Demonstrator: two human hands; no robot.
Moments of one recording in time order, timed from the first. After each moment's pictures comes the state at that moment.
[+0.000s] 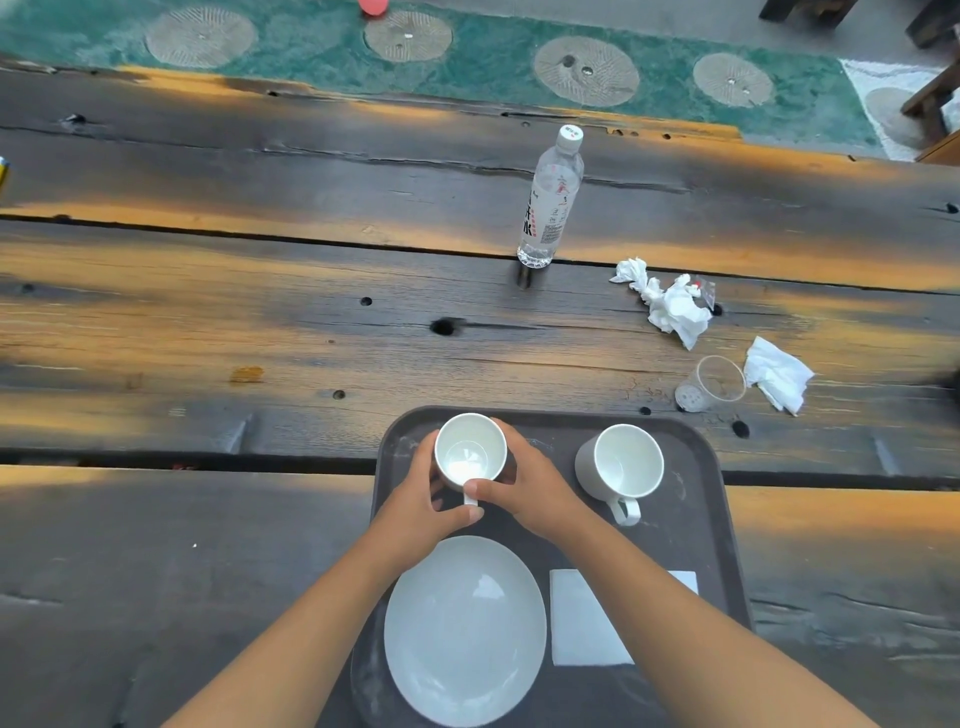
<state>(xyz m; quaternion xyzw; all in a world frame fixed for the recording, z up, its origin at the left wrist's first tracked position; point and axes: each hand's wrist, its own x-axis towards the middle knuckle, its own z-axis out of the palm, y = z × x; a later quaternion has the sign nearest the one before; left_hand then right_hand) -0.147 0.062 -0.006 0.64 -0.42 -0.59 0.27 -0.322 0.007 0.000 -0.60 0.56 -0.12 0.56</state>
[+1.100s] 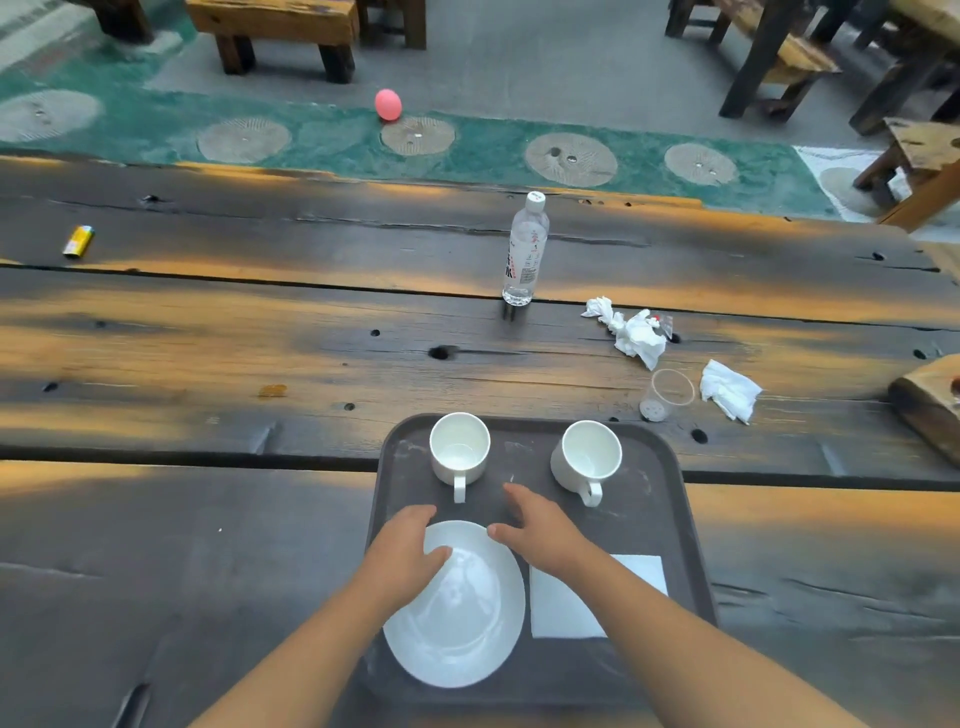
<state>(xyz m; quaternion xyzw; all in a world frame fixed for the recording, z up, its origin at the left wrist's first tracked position) -0.159 0.133 0.021 0.72 -0.56 -0.40 0.07 -0.366 0.070 0.019 -0.63 0.60 0.00 0.50</state>
